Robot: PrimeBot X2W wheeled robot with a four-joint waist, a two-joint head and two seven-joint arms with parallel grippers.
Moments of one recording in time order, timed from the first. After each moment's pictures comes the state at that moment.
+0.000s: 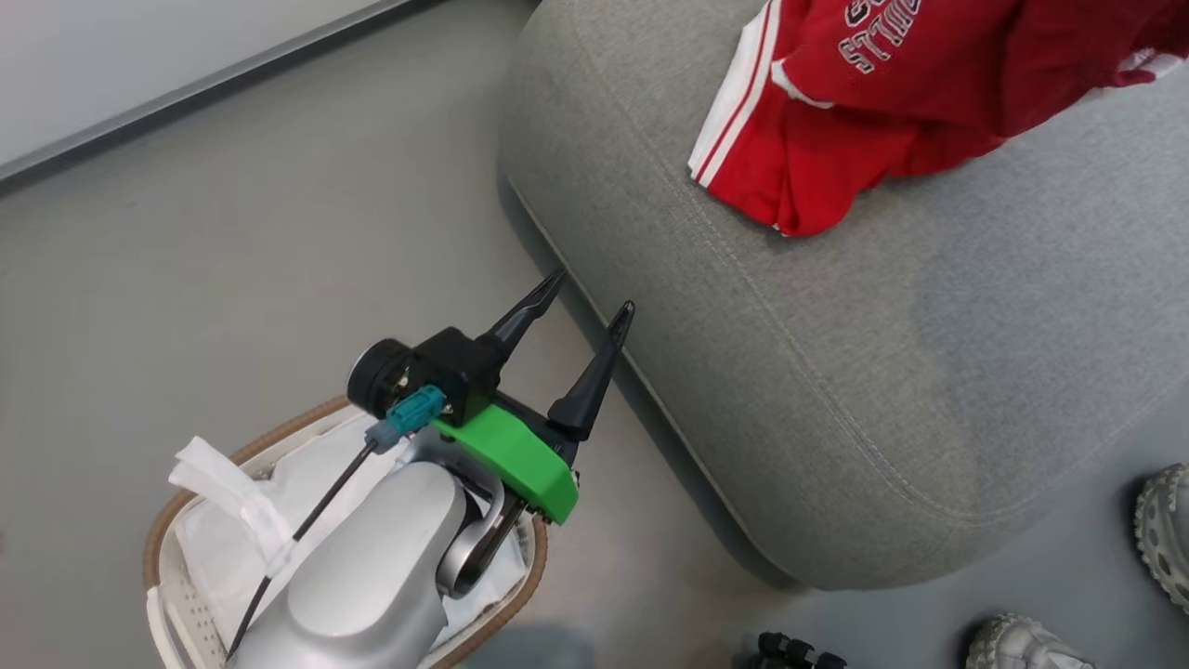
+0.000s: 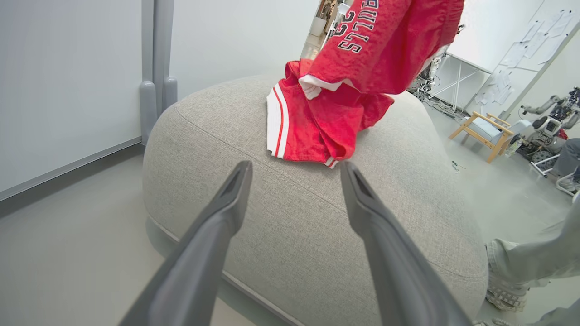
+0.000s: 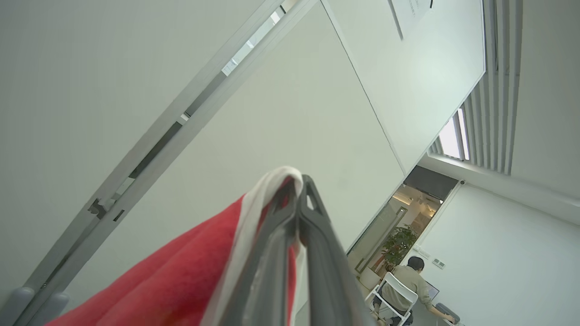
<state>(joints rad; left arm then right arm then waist) -0.57 0.18 -0.77 0.39 -0.58 -0.13 -0.26 -1.04 -0.45 -0.09 0.28 -0.14 0.13 -0.26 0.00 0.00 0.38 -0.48</state>
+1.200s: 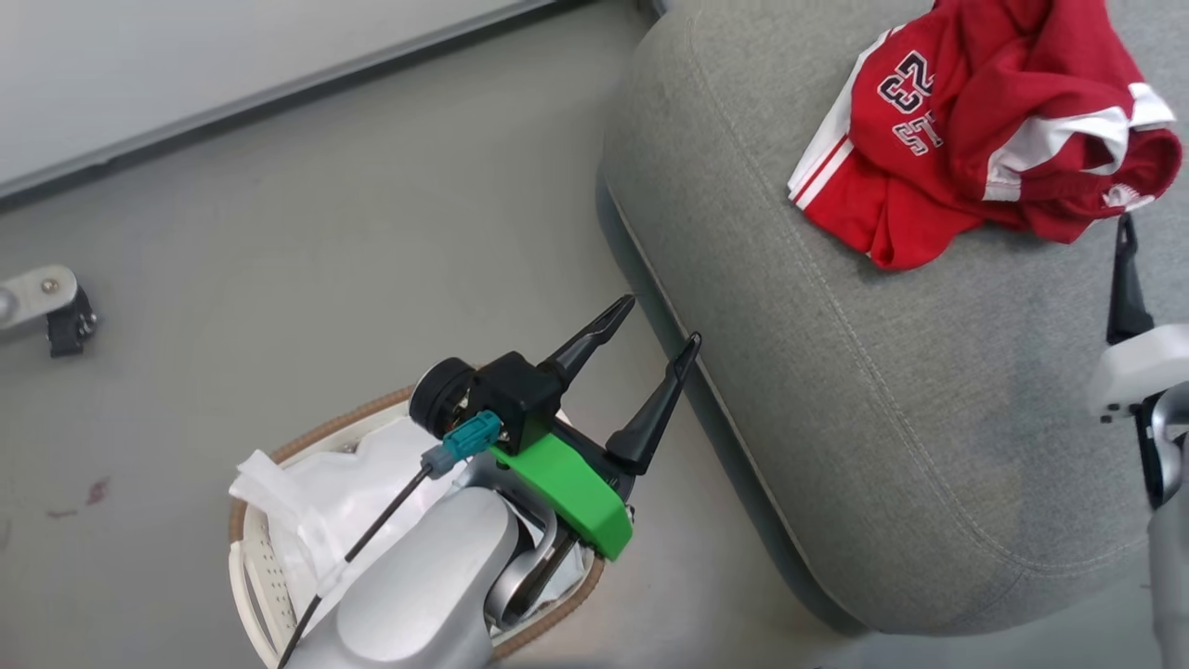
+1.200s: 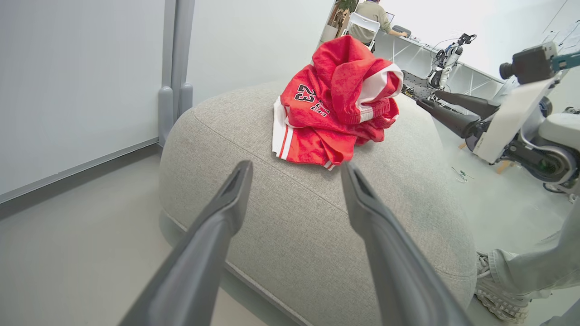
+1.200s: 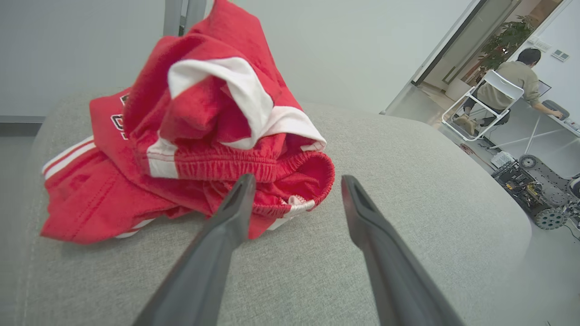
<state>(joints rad) -0.56 0.13 -0.84 0.36 -0.60 -0.13 -0.26 -0.51 -0.21 -0.33 0.52 -0.19 0.13 -0.26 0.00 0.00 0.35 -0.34</state>
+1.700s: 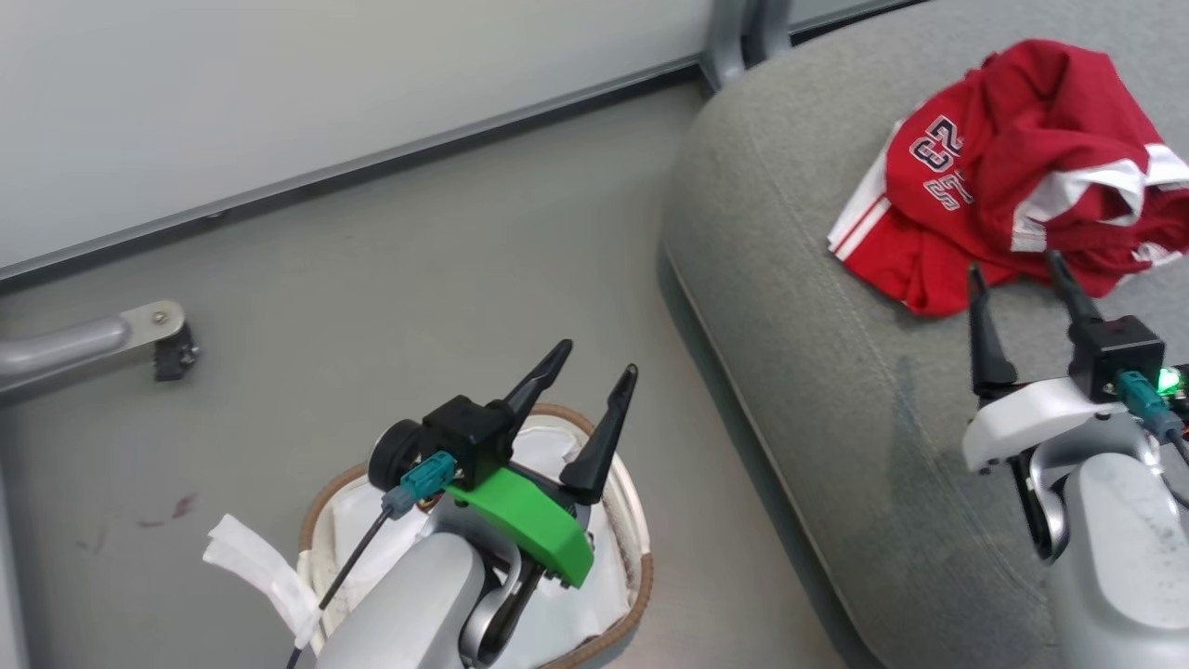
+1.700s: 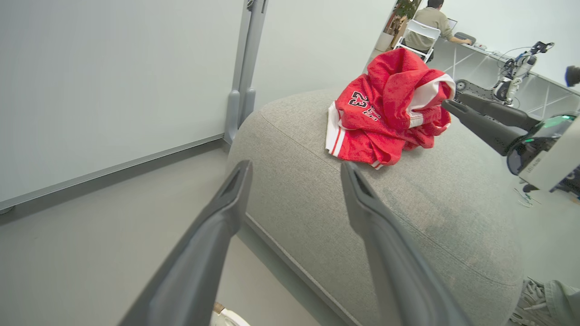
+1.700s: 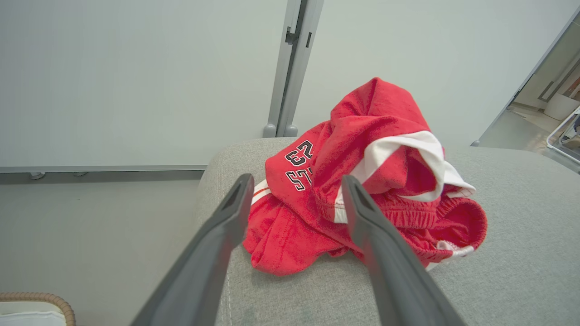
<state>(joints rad) -0.43 0.11 -0.70 0.40 -0.56 -0.13 -0.26 -0.39 -0.12 -0.13 0.40 -0.06 0.13 -0.26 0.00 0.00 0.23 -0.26</state>
